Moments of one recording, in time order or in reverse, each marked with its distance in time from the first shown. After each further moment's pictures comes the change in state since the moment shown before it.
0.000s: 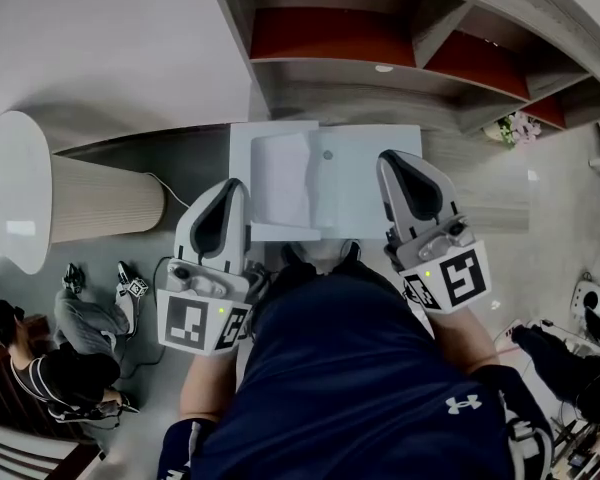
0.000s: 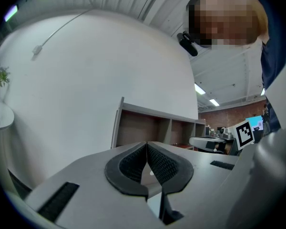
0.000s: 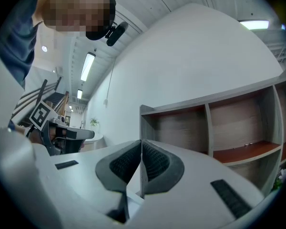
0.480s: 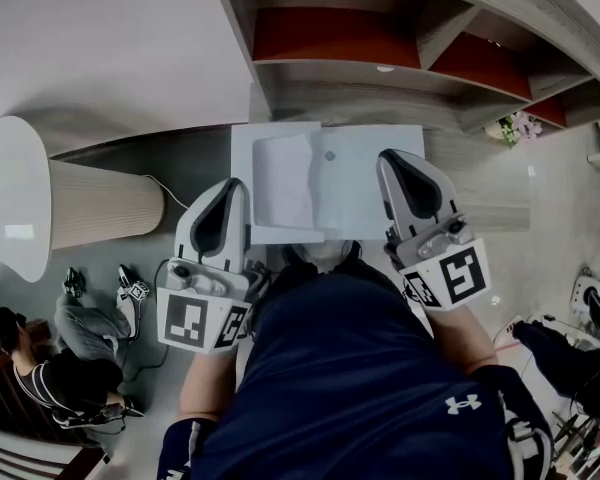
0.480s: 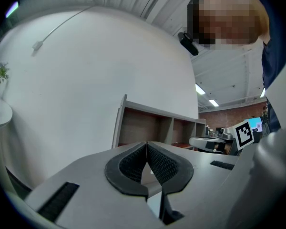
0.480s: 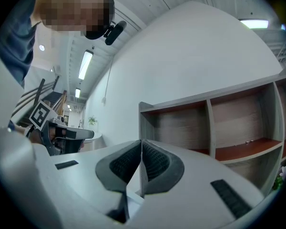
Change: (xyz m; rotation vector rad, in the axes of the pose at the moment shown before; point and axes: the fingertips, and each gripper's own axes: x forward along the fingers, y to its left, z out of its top) left arm 0.005 0.017 -0.005 -0.016 0.016 -0.014; right arm 0.015 0.002 -0.008 0.013 0.023 -0.015
